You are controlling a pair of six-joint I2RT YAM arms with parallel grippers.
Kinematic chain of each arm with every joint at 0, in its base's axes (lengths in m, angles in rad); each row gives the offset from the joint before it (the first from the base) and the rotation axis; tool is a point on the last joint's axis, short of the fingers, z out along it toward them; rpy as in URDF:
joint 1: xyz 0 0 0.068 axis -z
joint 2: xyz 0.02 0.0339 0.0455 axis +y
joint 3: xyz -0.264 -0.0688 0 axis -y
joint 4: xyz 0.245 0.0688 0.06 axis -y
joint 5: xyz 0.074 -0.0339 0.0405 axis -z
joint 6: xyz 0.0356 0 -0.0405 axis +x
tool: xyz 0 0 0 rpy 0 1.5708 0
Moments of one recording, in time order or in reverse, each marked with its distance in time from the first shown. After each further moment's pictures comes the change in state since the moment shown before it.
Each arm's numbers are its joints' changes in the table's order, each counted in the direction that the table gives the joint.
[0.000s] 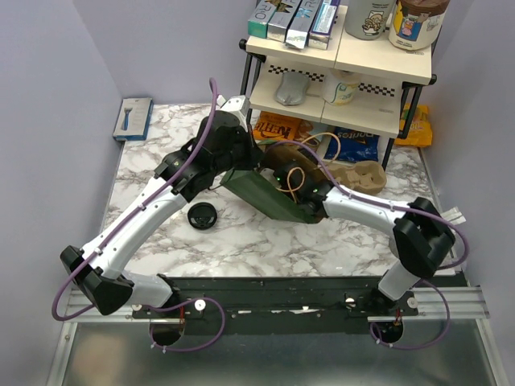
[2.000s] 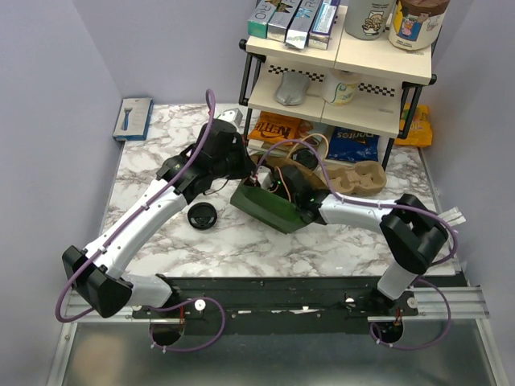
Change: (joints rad) left arm -0.045 -0.024 -0.125 0.002 0.074 -0.073; right arm 0.006 0.015 -0.157 0.487 -0.127 0.029
